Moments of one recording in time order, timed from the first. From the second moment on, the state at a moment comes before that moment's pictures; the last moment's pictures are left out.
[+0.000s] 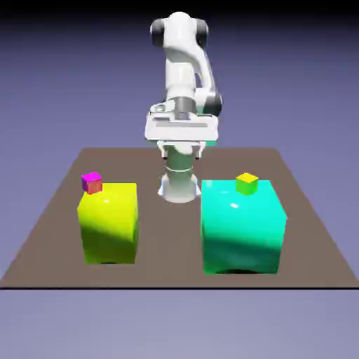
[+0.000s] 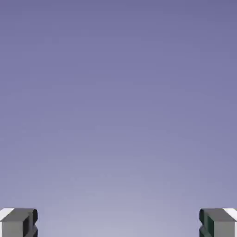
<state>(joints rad) 0.01 -0.59 0.04 -2.81 0.02 3.02 0.77</state>
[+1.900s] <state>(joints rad) -0.36 -1.35 2.04 -2.57 1.09 2.50 1.95</state>
